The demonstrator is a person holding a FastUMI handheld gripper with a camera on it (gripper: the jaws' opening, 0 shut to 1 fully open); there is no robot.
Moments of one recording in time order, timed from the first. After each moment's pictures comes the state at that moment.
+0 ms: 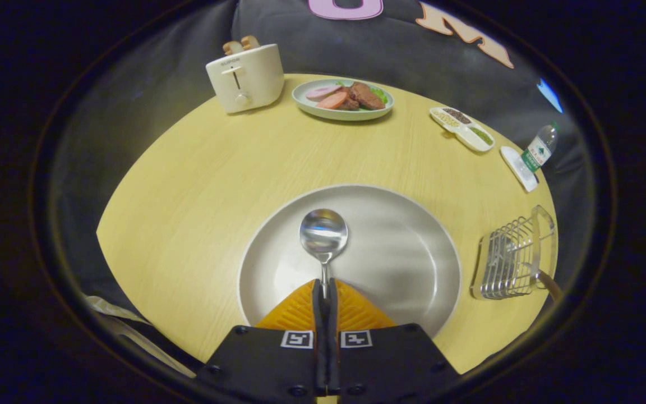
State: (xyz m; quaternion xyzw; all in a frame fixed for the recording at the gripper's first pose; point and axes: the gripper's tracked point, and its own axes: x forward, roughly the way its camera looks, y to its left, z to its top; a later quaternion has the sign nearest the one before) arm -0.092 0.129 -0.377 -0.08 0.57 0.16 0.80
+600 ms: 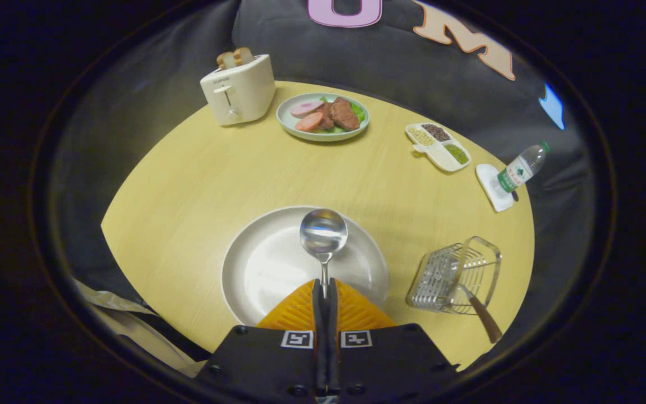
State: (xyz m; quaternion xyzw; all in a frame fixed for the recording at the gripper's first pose) arm -0.058 0.068 -0.315 -0.11 0.57 0.16 0.80
